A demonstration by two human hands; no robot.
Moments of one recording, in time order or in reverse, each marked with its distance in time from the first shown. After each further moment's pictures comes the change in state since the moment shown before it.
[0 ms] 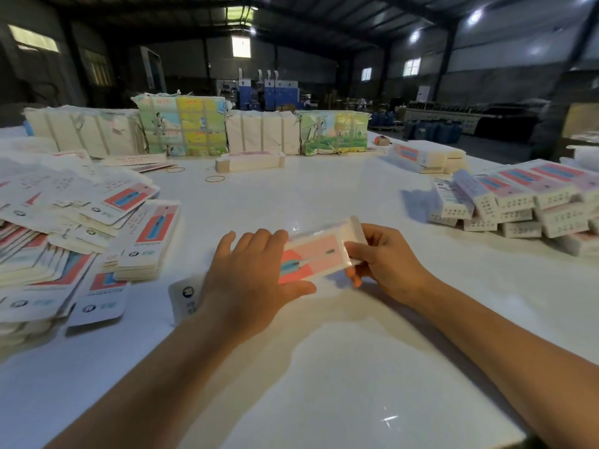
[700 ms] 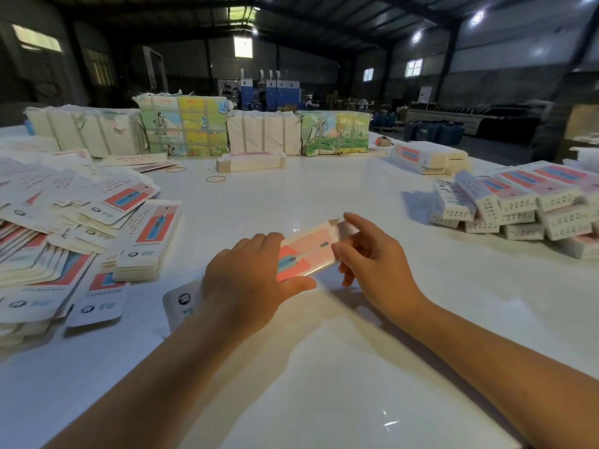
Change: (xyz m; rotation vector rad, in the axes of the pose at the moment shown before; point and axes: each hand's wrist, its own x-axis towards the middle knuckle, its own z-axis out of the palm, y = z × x) left_hand 0.002 0.004 -0.001 -0.039 0.021 -0.106; right_hand -0.018 -0.001 0.023 -0.231 0.187 -0.206
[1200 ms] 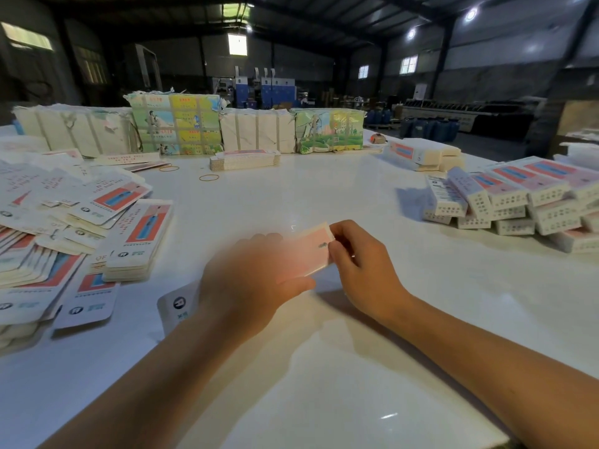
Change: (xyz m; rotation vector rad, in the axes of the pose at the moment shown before) left_hand -0.004 0.011 -0.001 -0.002 0.047 0.054; right_hand -0.003 0.001 0.001 -0.310 -0.037 -0.207
